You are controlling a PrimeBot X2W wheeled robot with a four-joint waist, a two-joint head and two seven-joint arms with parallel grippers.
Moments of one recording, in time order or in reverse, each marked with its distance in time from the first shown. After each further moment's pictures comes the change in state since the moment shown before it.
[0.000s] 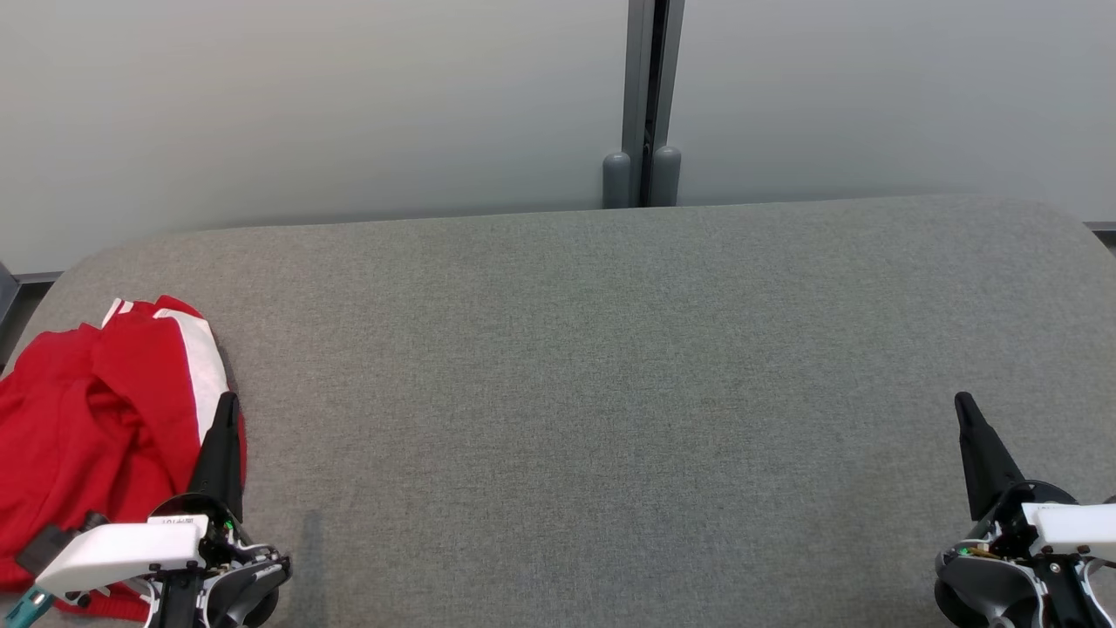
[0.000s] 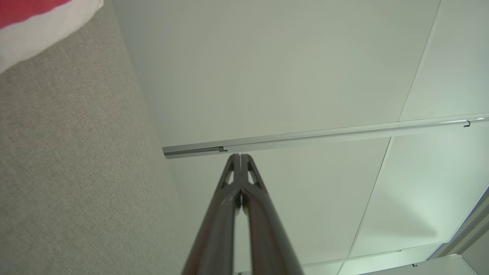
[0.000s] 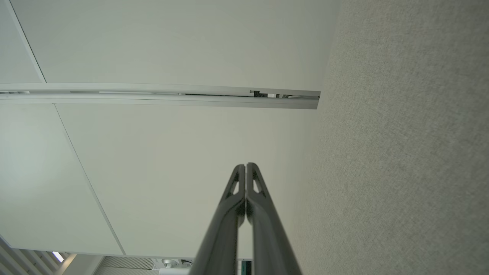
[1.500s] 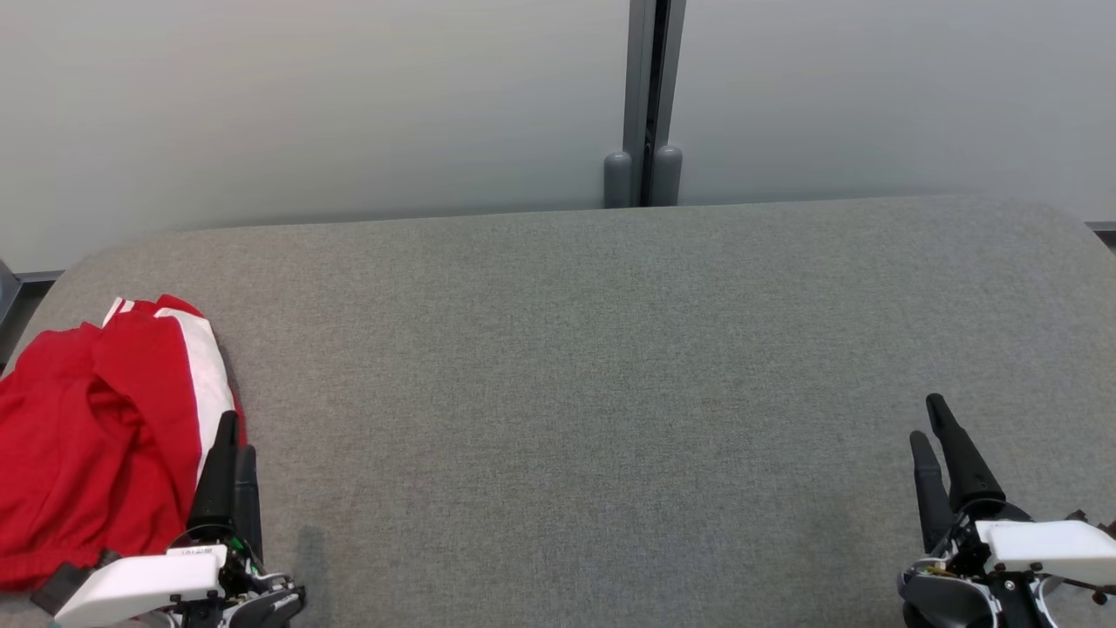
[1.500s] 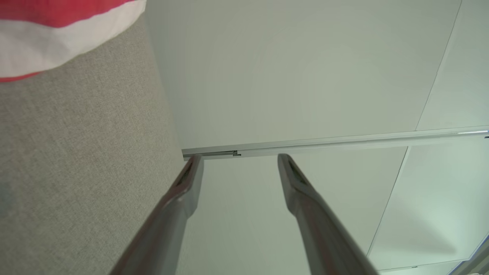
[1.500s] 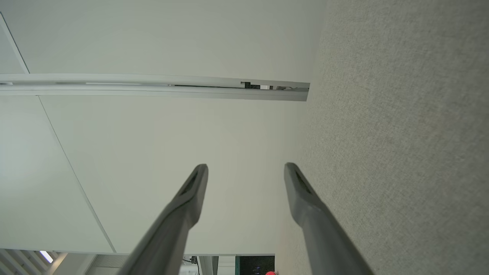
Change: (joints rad) left arm 0.056 -0.017 -0.028 -0.002 0.012 0.001 -0.072; right arm 0.033 0.019 0.084 -0.014 -0.020 -0.001 -0.081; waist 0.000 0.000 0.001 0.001
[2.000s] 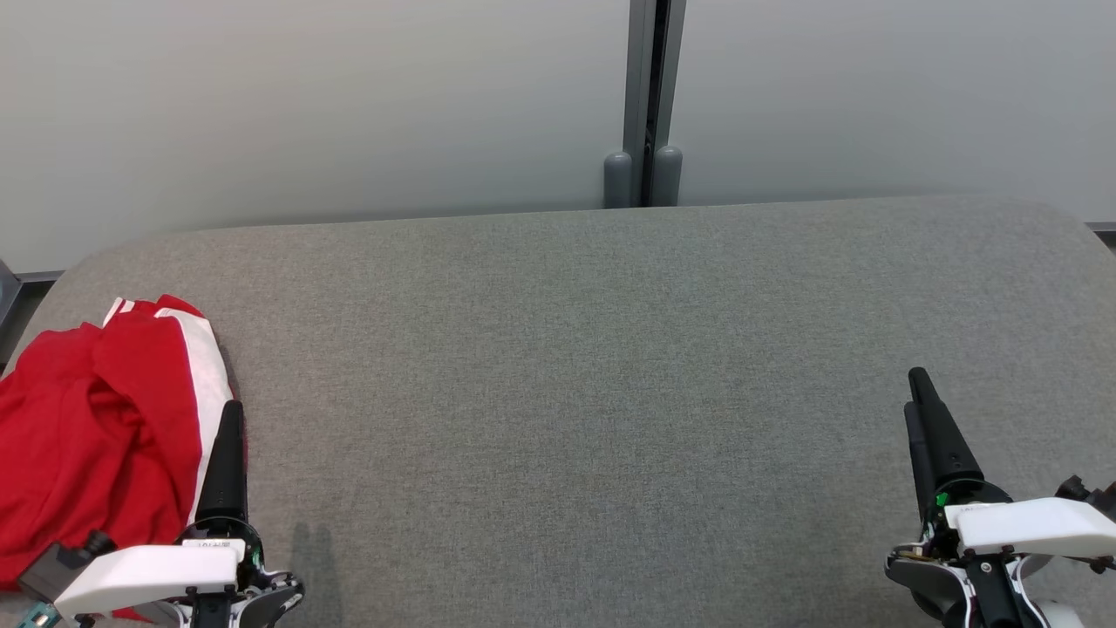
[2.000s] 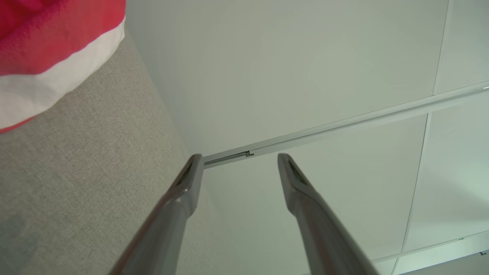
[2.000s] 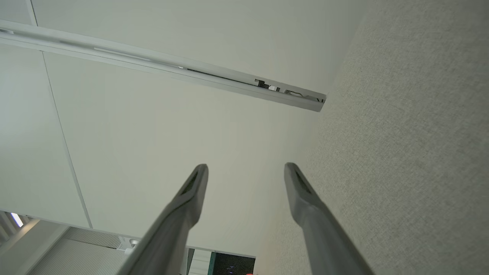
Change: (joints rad) left arm -0.003 0.034 -0.044 -0.020 0.164 0.000 -0.071; right arm -0.021 -0.003 0.049 -0.044 -0.168 0.000 -0.061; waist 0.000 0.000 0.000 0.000
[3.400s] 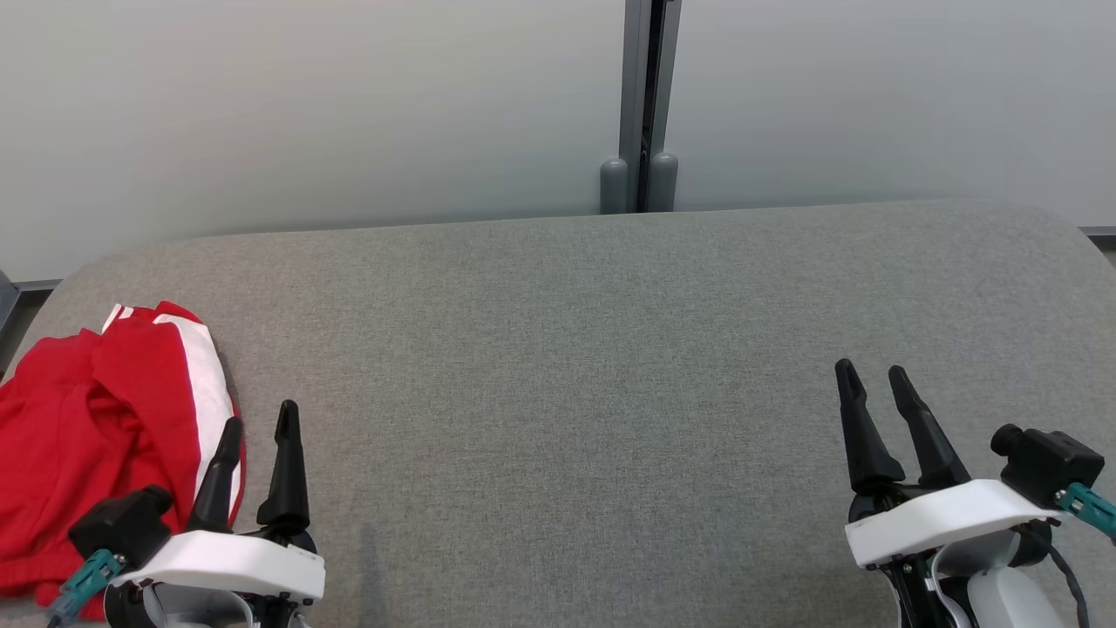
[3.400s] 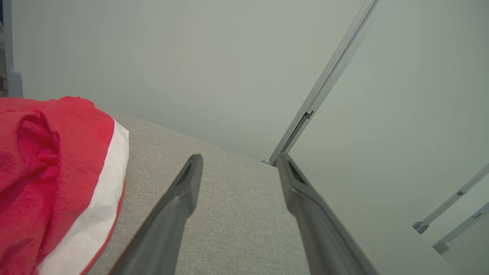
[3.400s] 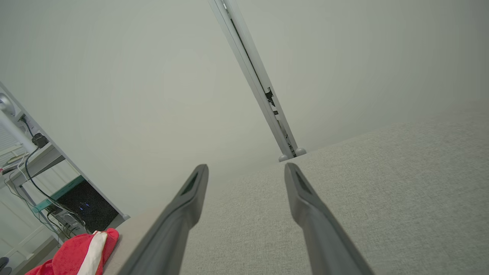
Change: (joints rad) left arm -0.020 -0.011 -0.007 0.036 0.872 0.038 -0.125; right arm -0.045 -0.008 0.084 0.027 -0.841 0.000 -0.124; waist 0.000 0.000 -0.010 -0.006
